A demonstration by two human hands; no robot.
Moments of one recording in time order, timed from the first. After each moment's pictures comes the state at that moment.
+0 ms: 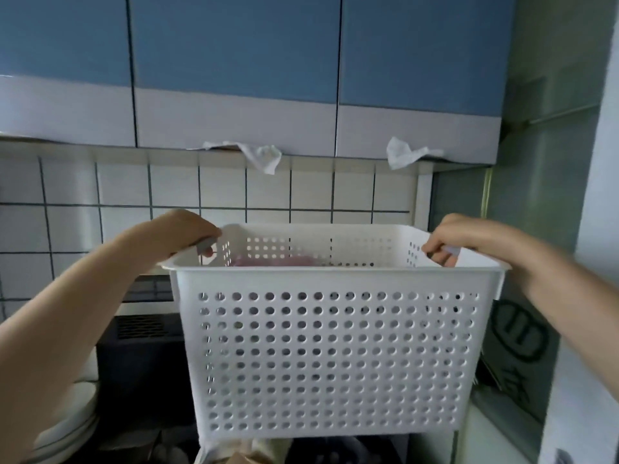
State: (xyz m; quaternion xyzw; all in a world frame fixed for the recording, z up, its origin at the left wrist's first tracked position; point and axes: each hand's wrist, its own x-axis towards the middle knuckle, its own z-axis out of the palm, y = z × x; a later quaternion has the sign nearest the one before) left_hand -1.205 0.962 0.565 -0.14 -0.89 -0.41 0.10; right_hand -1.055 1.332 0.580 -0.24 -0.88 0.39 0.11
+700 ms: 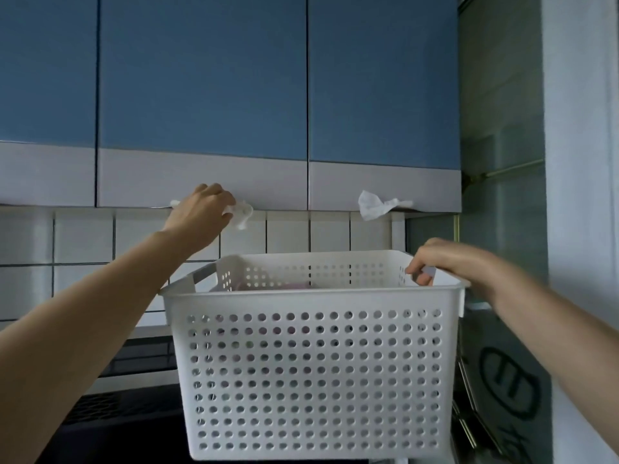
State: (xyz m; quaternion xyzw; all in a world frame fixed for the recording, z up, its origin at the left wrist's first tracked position) left_hand -1.277 1.034 0.651 -0.33 -0.78 -0.13 0.51; right_hand -1.068 1.358 0.620 -0.26 -0.86 0.40 0.17
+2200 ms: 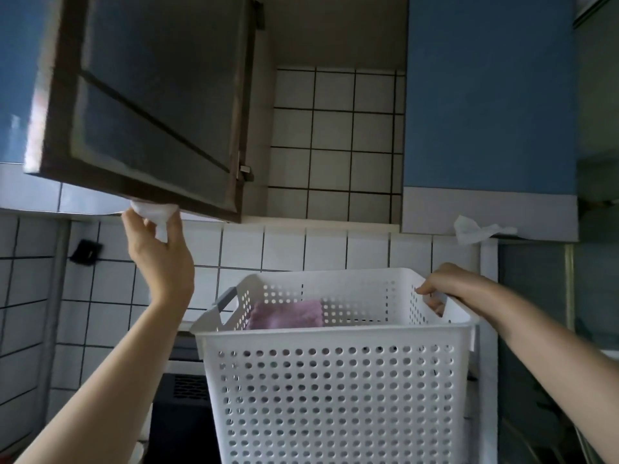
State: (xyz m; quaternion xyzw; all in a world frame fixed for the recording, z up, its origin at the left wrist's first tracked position) left_hand -1.211 0.871 0.592 -0.15 -0.45 -0.65 0.60; right_hand -1.153 1.265 0.613 -0.18 -0.89 0.38 0.19
